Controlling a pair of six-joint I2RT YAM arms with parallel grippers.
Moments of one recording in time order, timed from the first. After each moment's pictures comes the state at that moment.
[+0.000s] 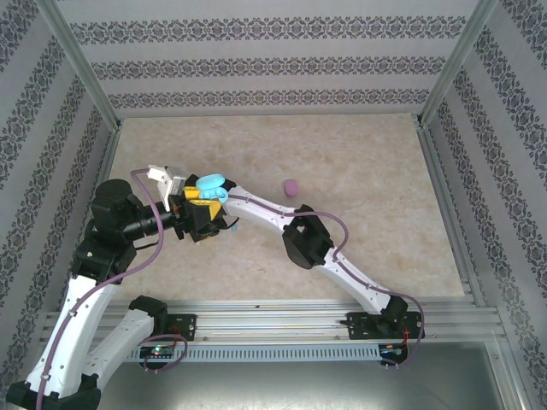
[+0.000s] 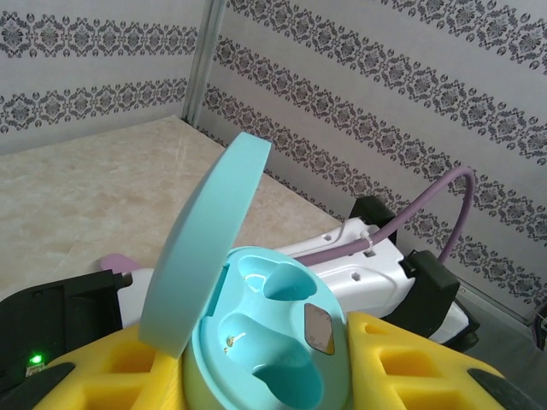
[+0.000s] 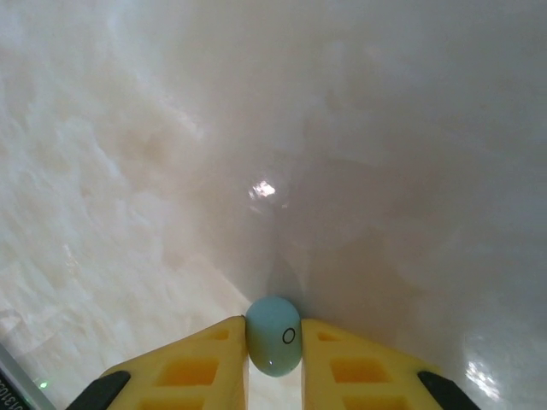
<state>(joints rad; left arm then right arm) -0.23 0.71 0.96 -0.47 0.79 -0.16 0.98 2.66 2.46 -1.06 -0.39 0.48</state>
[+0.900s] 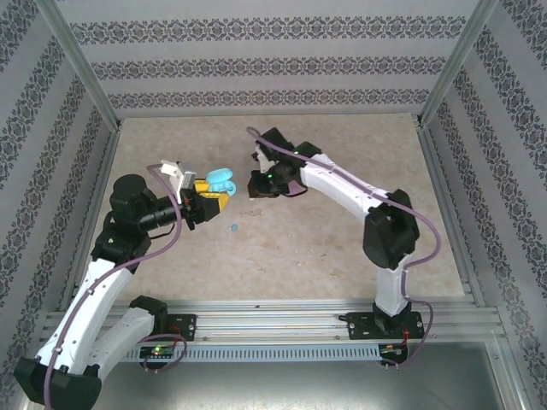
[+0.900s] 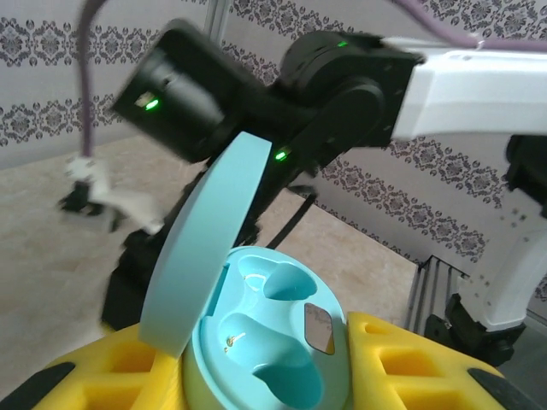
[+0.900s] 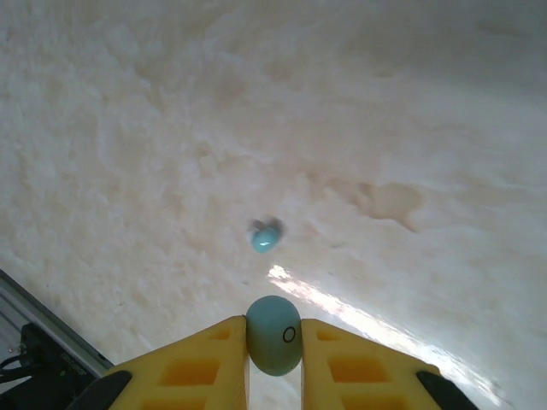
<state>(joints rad) -0.23 0.81 0.83 -0.18 0.80 -0.16 0.66 1.92 1.71 -0.87 -0.33 0.52</state>
